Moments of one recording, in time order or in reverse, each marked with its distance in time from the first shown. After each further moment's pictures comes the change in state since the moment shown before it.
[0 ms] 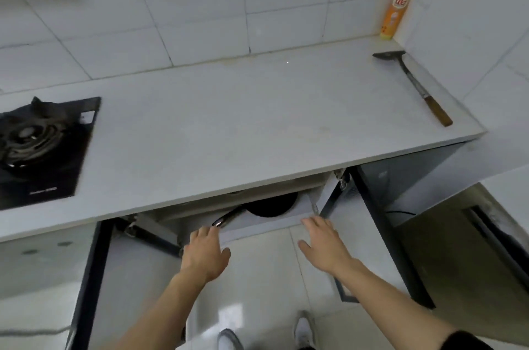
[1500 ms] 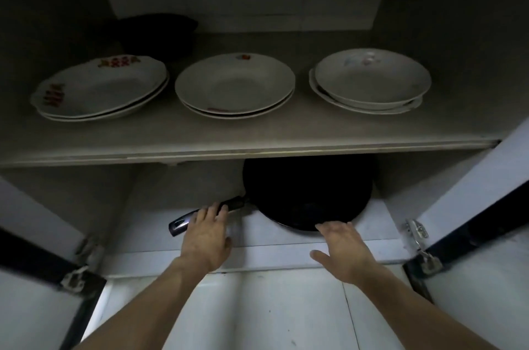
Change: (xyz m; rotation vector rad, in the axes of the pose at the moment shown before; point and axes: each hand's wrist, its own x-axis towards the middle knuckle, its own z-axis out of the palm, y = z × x) left_hand 0.495 -0.130 0.489 0.180 0.383 0.103; right_hand 0.417 0.214 0.469 -0.277 0.029 -0.153
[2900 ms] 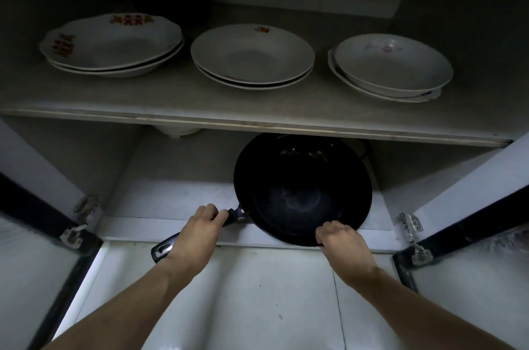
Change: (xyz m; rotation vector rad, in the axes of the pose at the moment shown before) left_hand -0.047 -0.013 0.041 -0.133 0.094 0.063; right_hand -0.014 0.010 0.031 -0.319 0.121 -0.191
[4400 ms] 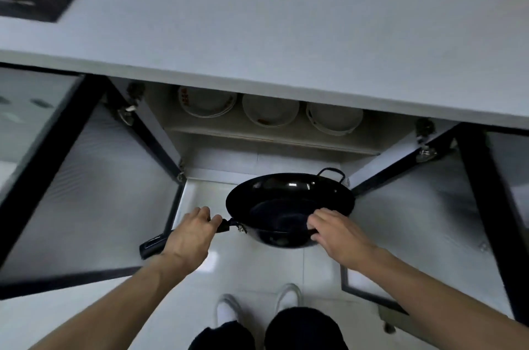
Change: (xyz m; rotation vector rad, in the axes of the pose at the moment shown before) left_hand -0.243 0.079 -0.446 0.014 -0.331 -0.043; right_hand -0.230 -0.057 -0.421 0.338 -0.191 -0.301
